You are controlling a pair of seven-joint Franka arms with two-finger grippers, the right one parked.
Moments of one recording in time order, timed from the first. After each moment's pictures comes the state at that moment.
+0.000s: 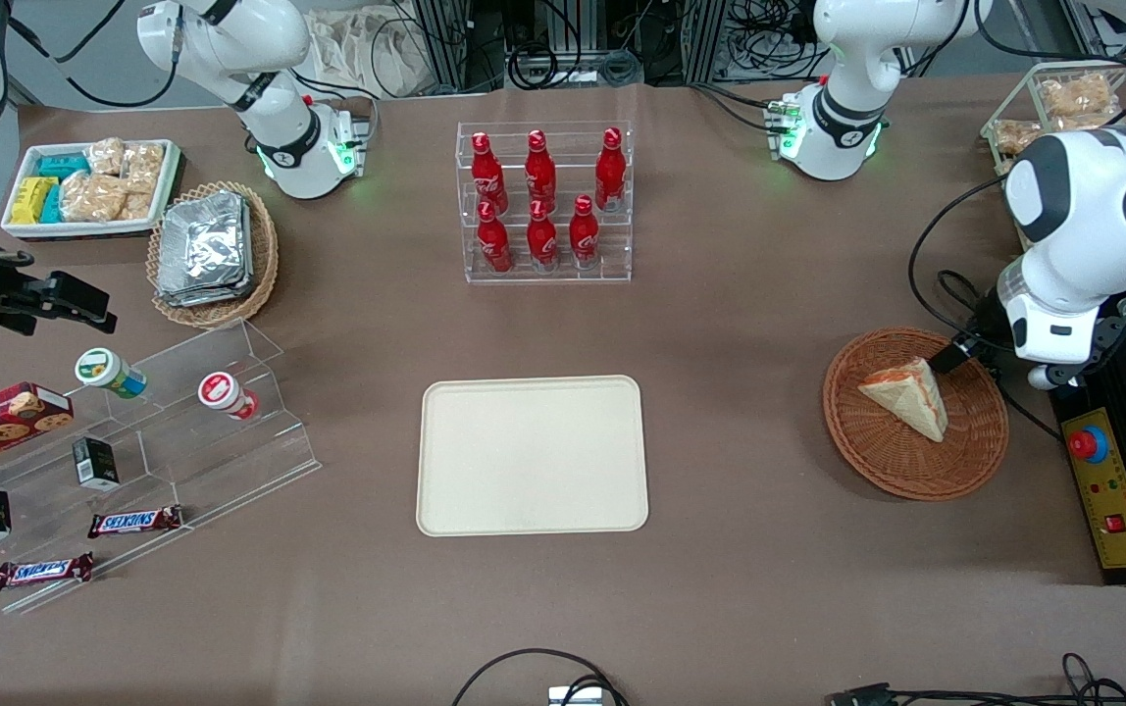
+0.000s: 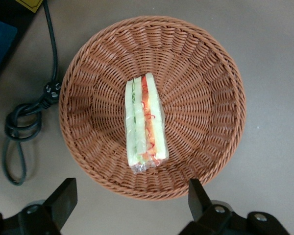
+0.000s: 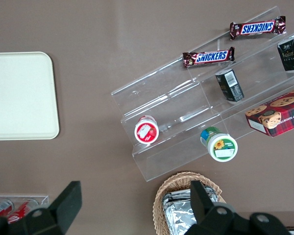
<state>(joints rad) 0.02 -0.02 0.03 -2.26 0.02 2.25 -0.61</state>
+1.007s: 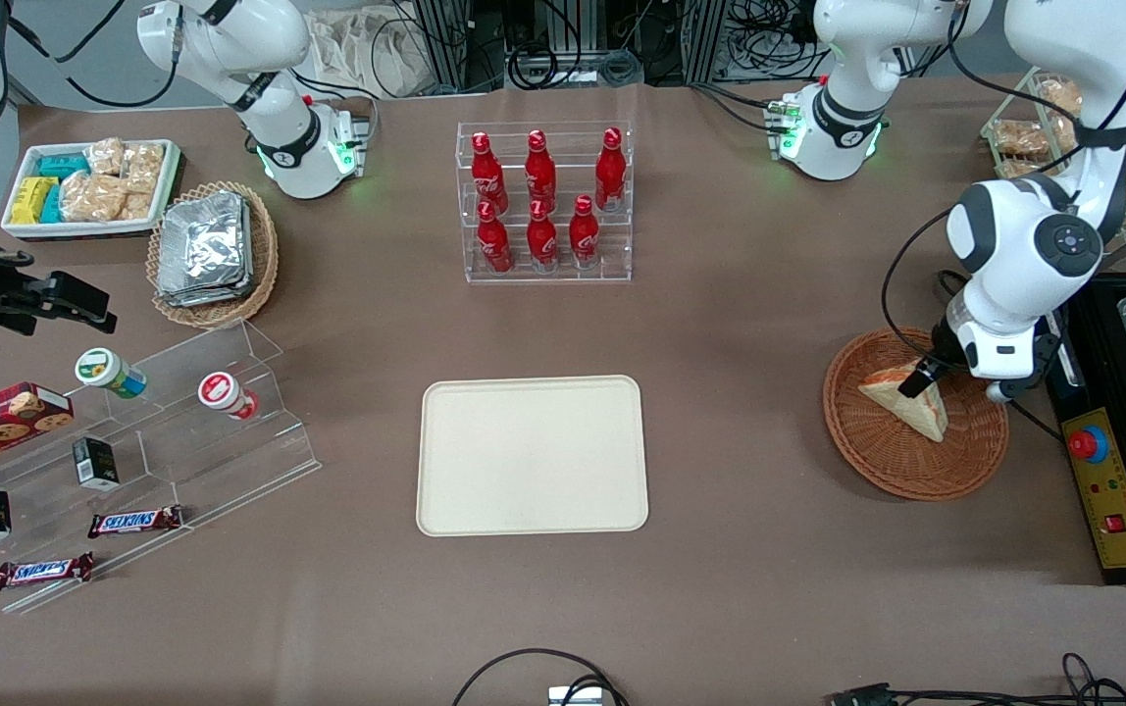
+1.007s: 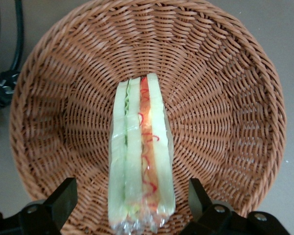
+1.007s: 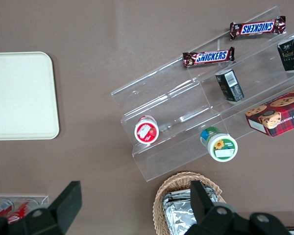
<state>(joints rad) 0.02 0.14 0.03 -2.39 0.02 2.62 -0.70</state>
